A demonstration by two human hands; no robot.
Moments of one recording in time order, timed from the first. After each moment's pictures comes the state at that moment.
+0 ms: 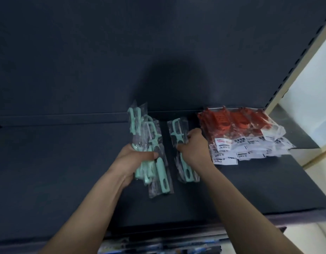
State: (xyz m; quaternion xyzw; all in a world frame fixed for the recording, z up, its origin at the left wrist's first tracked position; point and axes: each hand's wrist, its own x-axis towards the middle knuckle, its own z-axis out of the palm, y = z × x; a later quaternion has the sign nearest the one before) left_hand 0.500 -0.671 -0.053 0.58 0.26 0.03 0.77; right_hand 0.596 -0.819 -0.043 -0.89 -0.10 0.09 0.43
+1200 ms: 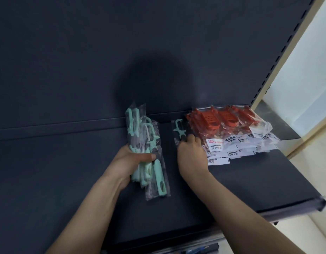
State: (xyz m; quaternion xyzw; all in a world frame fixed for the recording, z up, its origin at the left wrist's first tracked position) left_hand 0.525 -0.674 -0.055 0.60 0.24 0.00 0.76; right_hand 0.590 -0.823 -0.050 -0.98 -0.19 -0.06 0.06
